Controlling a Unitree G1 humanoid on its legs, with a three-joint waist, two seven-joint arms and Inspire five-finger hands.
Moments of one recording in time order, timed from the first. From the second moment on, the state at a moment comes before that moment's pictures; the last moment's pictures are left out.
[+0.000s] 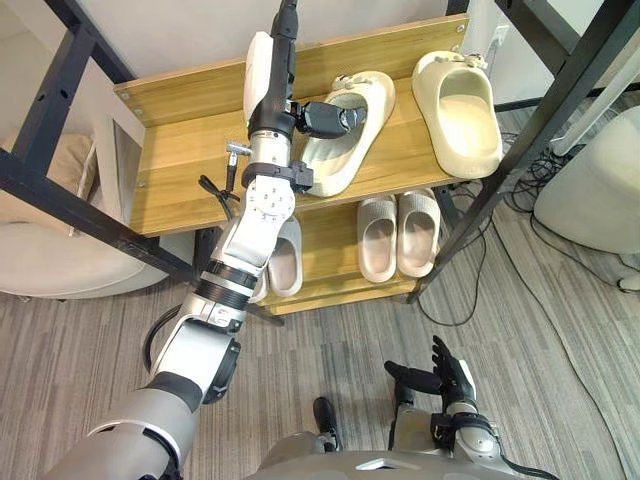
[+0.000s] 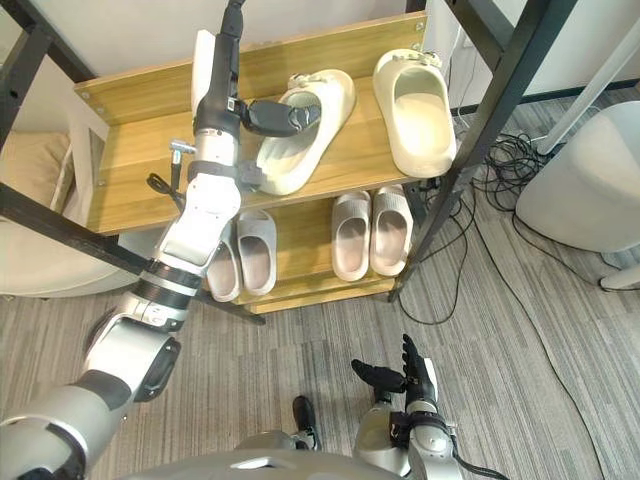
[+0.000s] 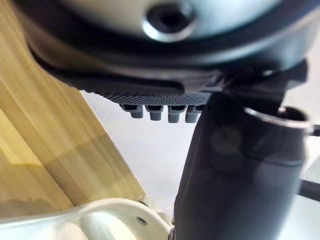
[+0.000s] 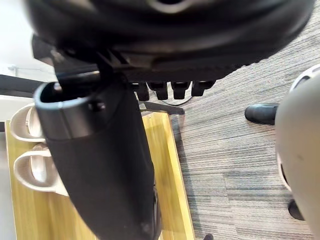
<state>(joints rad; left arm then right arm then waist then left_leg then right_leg) -0.80 0.24 -0.22 0.23 0.20 -0.01 0.38 0.23 -0.11 0.04 0.59 0.08 -0.14 -0.11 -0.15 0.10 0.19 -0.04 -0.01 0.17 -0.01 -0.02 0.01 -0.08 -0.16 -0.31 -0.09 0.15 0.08</state>
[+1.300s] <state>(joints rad) -0.38 0.15 -0.46 -0.02 -0.45 -0.11 0.25 0.23 -0.14 0.11 0.63 0.06 -0.12 -0.11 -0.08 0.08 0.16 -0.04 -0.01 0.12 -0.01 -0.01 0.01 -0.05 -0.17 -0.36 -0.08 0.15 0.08</state>
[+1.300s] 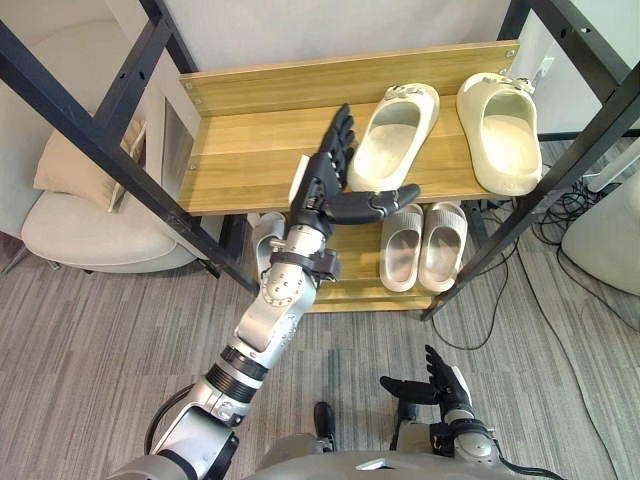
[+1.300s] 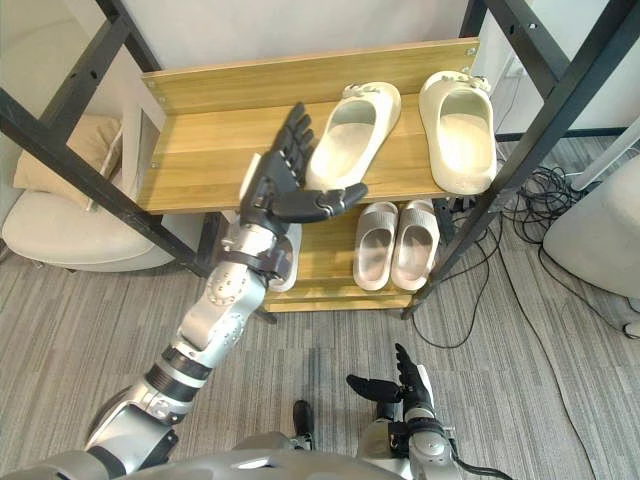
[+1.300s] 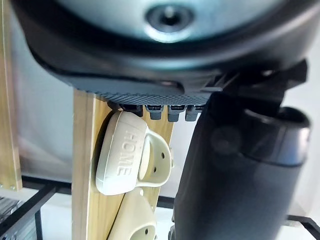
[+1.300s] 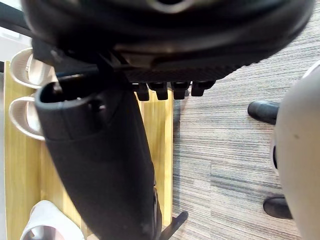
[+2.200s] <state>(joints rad) -0.53 0.09 -0.62 0.07 -0.42 -0.09 0.26 0.23 -0.13 0.14 0.64 0.06 -0.11 -0.12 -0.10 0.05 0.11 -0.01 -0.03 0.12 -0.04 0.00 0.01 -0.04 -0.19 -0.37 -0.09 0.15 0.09</state>
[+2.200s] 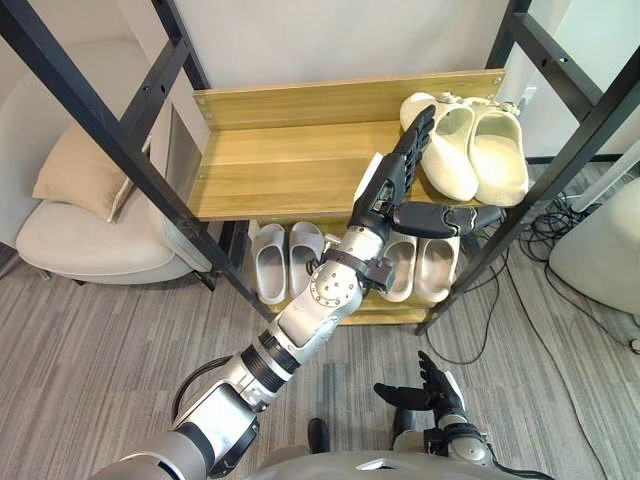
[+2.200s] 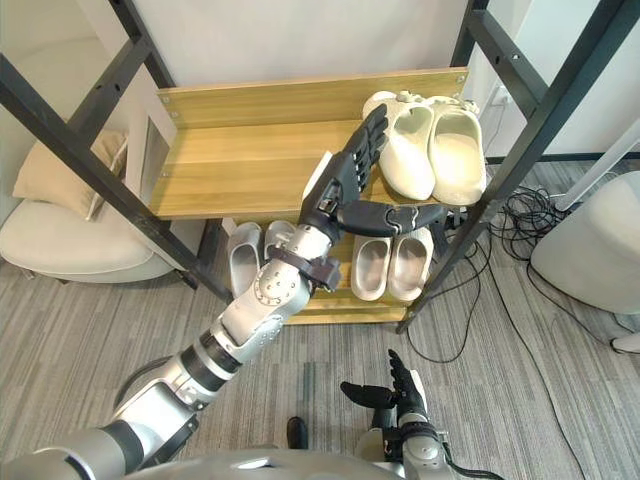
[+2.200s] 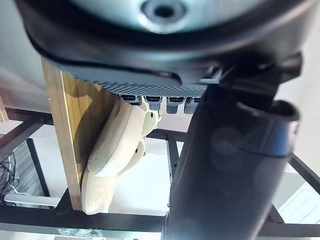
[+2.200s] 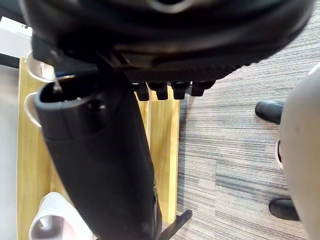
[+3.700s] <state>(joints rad) -0.06 0.25 -0.79 -0.35 -0.56 -0.12 -0.08 0.18 -0.16 0.18 0.74 0.03 -0.10 -0.08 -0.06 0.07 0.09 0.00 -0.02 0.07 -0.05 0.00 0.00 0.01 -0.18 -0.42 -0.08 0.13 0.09</state>
